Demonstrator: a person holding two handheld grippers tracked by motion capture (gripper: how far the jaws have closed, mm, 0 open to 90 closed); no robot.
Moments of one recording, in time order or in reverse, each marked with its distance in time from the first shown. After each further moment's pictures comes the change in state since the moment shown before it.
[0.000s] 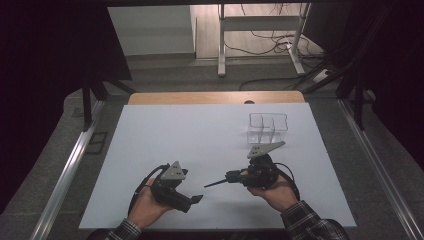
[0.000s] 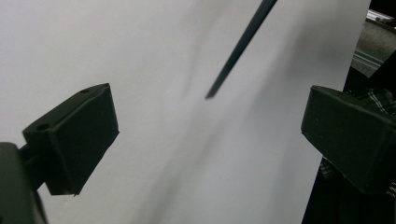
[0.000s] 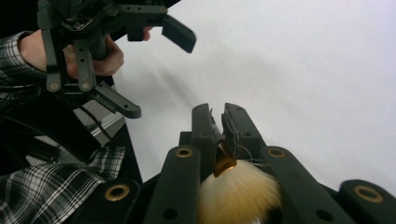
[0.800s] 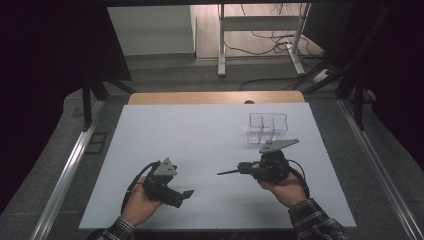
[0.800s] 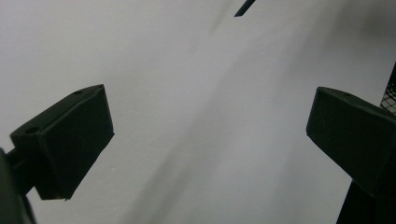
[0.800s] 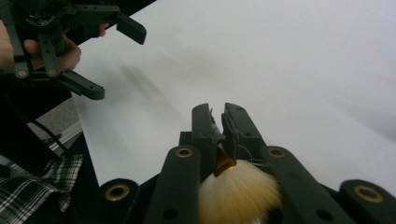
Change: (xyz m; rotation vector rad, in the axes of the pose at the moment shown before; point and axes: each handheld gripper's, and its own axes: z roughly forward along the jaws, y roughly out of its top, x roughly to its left) left arm 0.019 -0.012 -0.008 0.024 0.076 -0.037; right arm -0.015 -0.004 -0.022 -0.041 -0.147 -0.004
